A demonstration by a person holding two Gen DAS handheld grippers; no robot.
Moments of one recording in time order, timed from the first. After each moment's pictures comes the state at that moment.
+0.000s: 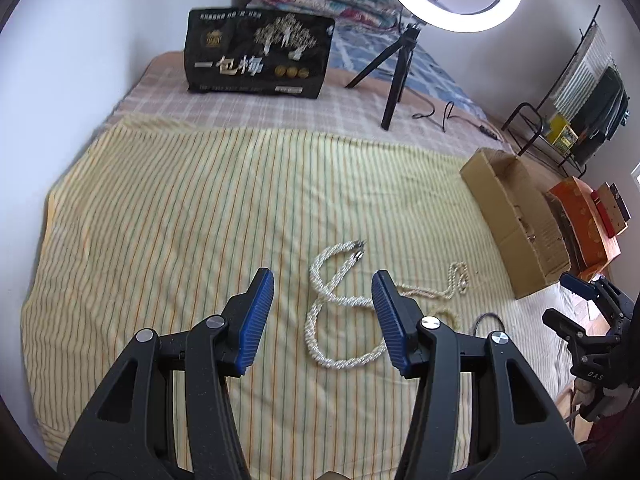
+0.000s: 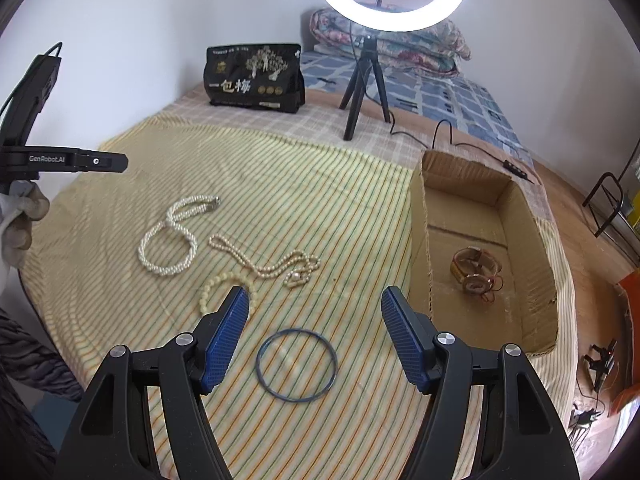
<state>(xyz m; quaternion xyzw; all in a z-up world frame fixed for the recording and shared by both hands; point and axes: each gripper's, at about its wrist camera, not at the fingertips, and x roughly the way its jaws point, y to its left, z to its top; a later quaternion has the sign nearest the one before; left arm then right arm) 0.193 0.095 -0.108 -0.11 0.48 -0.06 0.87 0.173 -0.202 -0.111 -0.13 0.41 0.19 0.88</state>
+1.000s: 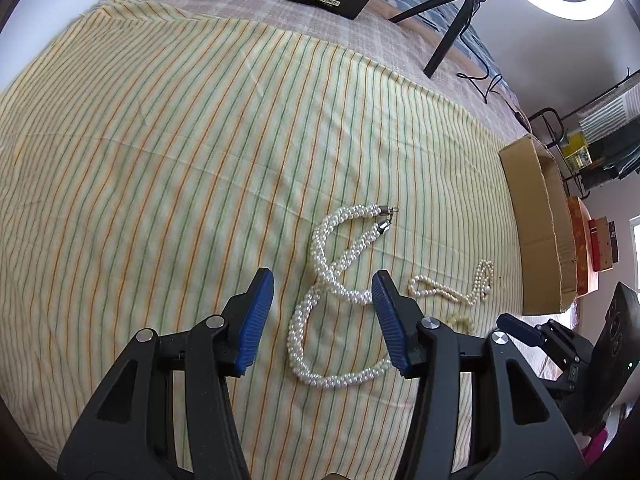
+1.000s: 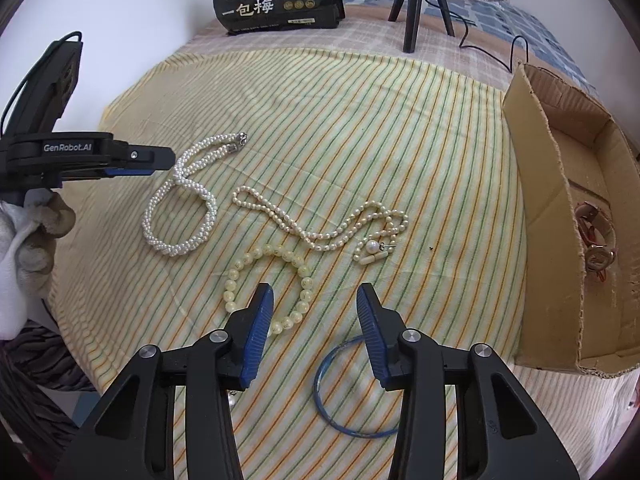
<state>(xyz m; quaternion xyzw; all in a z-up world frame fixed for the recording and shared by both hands) 0.240 0.093 -0.186 -0.20 0.57 -0.04 0.79 0.219 -0.160 -0.179 -0.08 0.54 0.25 0.80</state>
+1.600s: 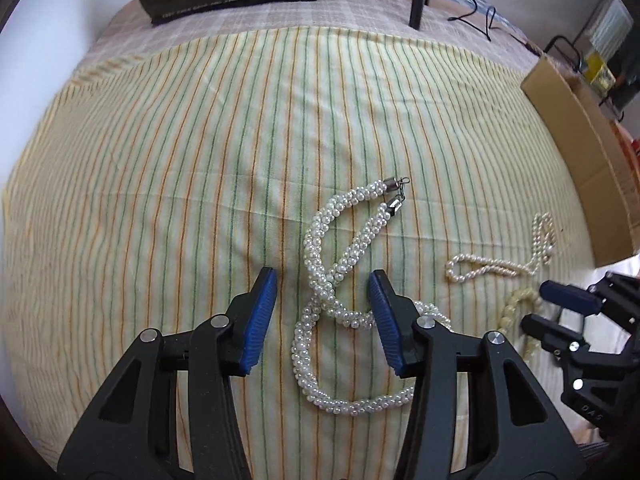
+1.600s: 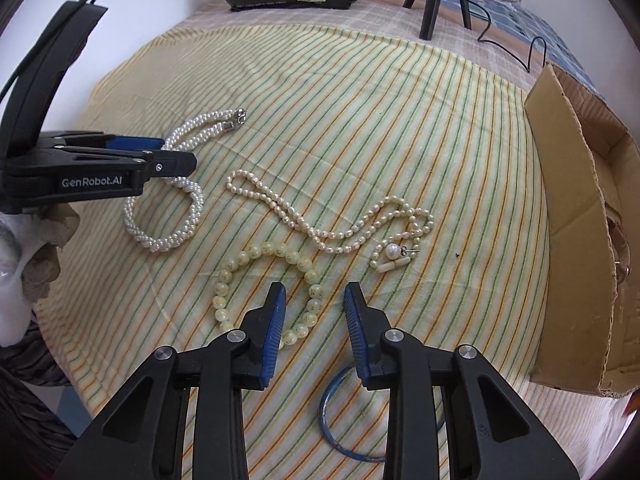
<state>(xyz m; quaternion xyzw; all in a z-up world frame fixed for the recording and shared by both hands) 0.244 0.045 -0.207 -0.02 0.57 -0.02 0.82 0.222 -0.139 -0.197 -0.13 0.55 0.24 0.79</state>
